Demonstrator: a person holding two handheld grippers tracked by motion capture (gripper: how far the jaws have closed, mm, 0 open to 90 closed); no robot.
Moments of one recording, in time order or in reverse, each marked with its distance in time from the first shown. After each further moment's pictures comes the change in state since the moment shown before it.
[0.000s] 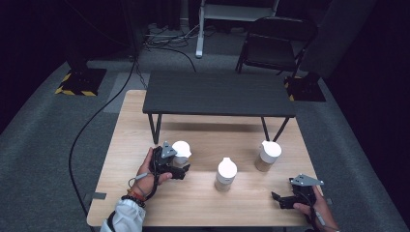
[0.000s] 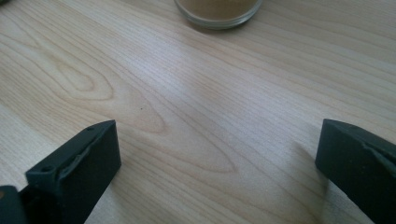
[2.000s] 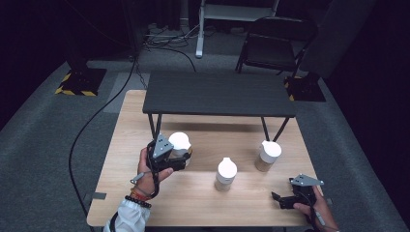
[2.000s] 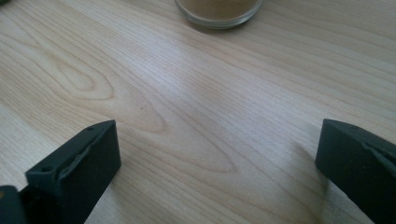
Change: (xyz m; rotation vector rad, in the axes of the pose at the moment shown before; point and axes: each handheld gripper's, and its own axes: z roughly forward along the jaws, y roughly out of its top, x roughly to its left) left arm -0.034 0.014 -0.060 -0.254 0.023 0.002; right arm 0.000 0.000 0.000 0.000 0.001 -0.001
